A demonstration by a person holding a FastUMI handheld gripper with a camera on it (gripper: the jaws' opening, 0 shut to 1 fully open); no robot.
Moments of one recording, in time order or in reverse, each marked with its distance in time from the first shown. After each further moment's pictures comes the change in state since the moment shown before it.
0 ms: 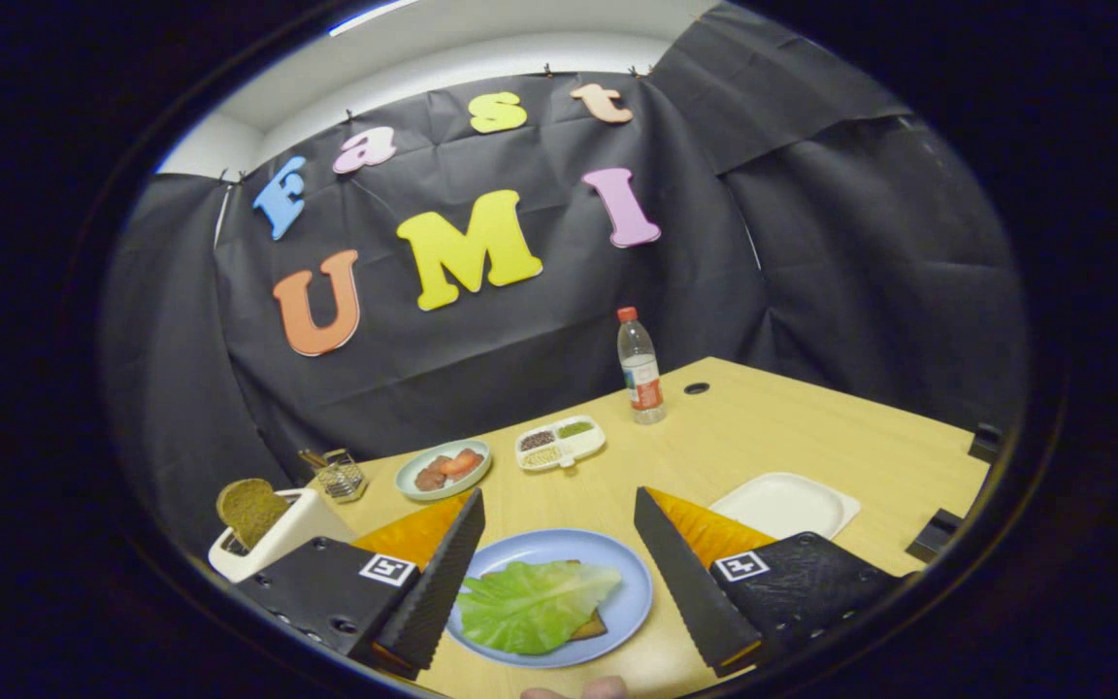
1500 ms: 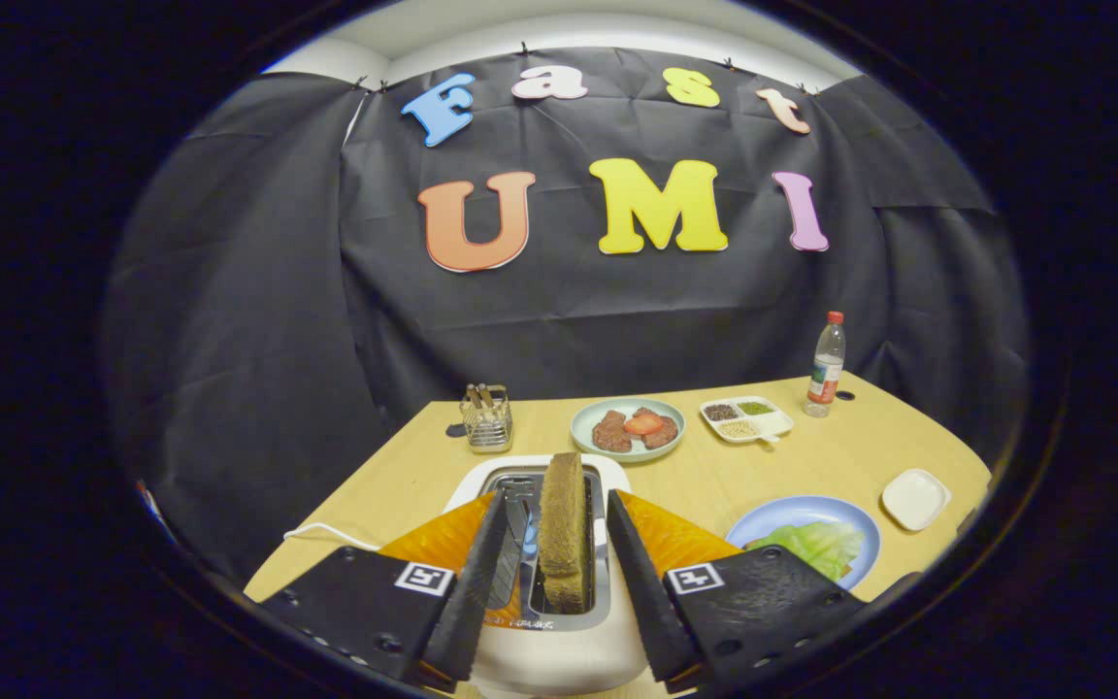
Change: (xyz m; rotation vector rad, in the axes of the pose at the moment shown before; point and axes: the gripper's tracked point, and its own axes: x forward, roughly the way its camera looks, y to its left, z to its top) arm 0.011 0.264 -0.074 -0.200 0.136 0.160
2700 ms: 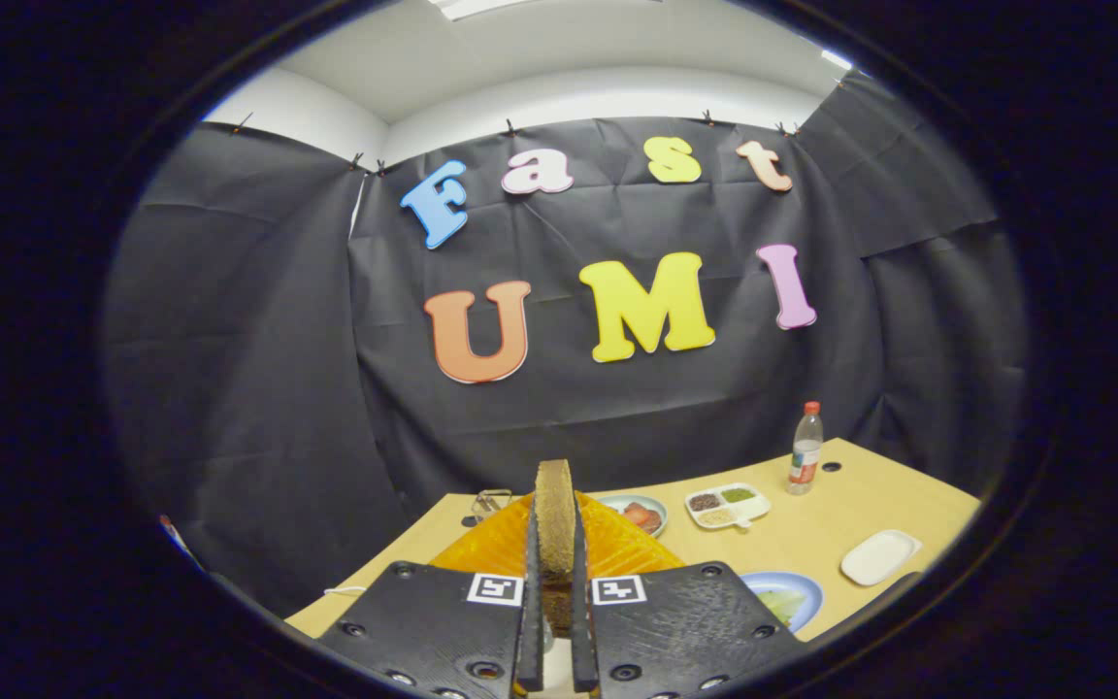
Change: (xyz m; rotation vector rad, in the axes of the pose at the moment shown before) arm -0.089 -0.060 0.121 0.041 -0.277 0.049
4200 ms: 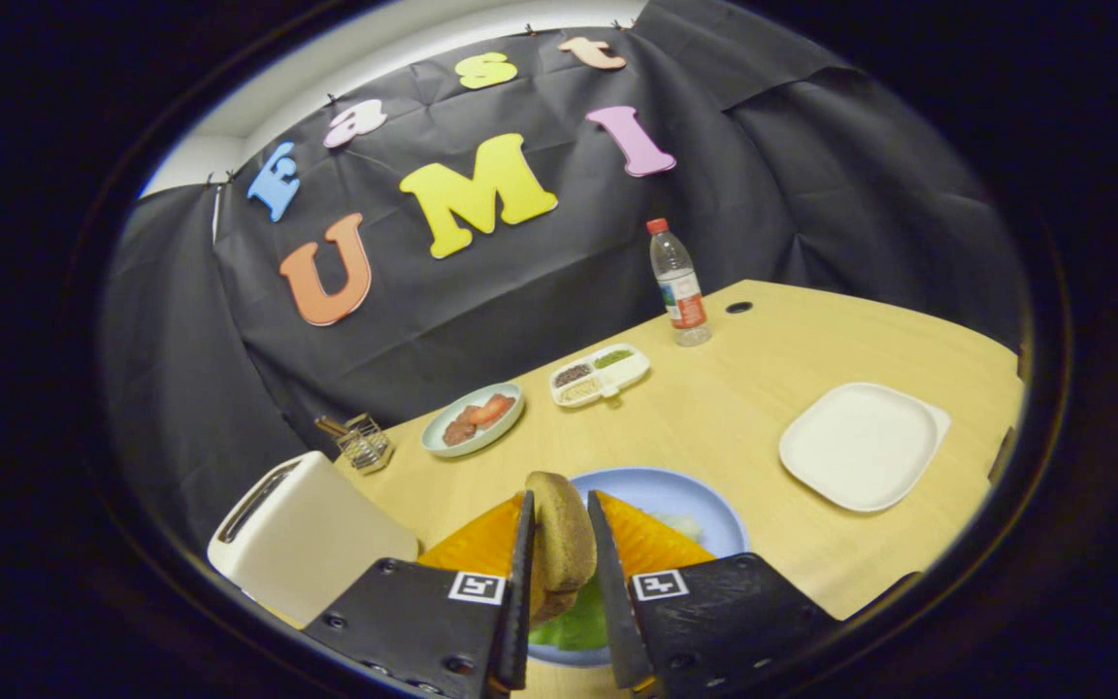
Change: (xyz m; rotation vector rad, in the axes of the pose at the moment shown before) arm 0.038 -0.216 -0.195 0.316 0.284 -0.156
